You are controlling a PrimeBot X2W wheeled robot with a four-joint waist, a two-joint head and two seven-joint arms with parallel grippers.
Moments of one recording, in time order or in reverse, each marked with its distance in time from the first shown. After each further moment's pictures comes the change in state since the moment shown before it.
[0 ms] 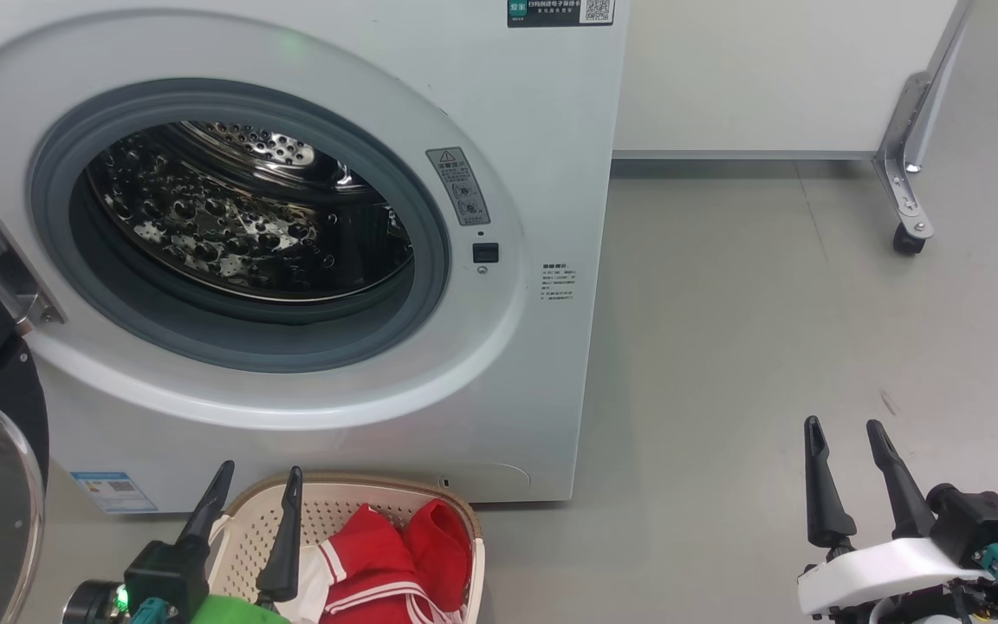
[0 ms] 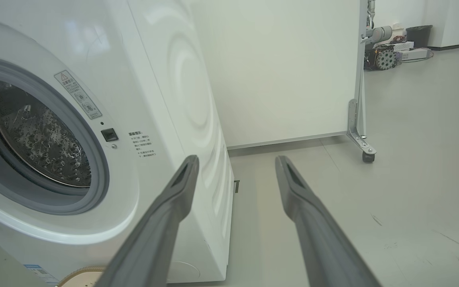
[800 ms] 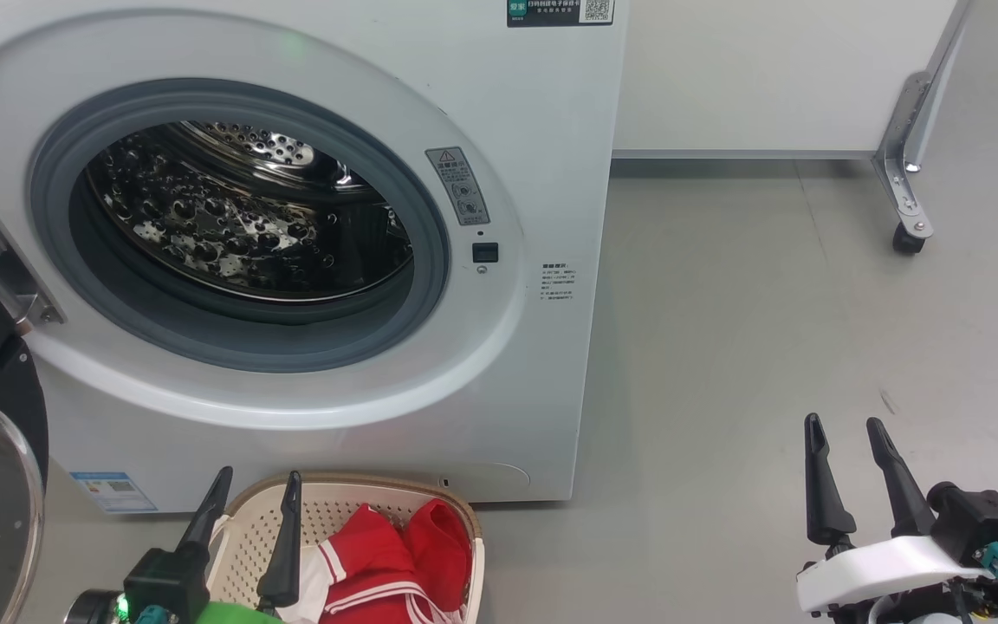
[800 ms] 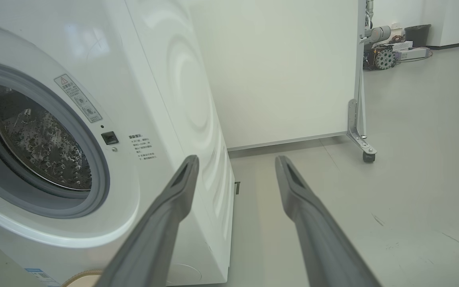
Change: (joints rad) left arm 0.018 0.000 -0.011 -0.022 -0.018 0.015 0.000; right arm -0.003 0.009 -0.008 -0.001 0.000 0.003 0.000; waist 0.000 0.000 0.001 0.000
